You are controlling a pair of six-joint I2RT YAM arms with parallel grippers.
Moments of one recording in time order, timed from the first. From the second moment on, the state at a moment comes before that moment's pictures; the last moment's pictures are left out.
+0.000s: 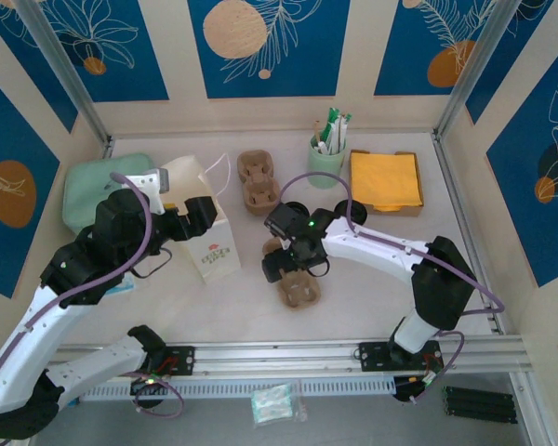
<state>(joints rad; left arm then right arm) -0.68 0.85 1.28 -0.88 -0.18 -0.63 0.90 1.61 1.21 -0.92 -0.03 0.46</state>
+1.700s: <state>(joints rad) -0.68 0.86 1.27 -0.88 -0.18 -0.64 0.89 1.77 1.22 -0.92 0.03 0.48</state>
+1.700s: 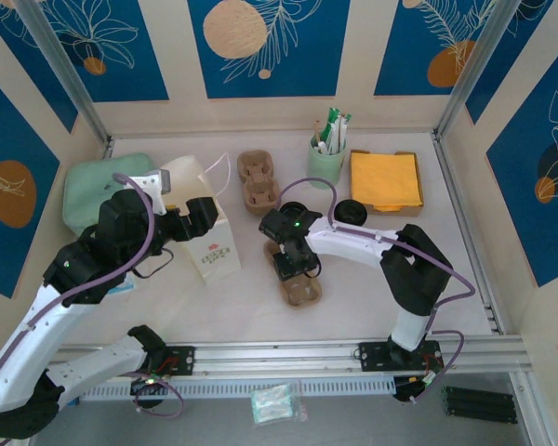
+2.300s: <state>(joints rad) -0.68 0.94 1.39 -0.91 -0.18 -0.59 0.91 1.58 1.25 -0.99 0.06 0.53</state>
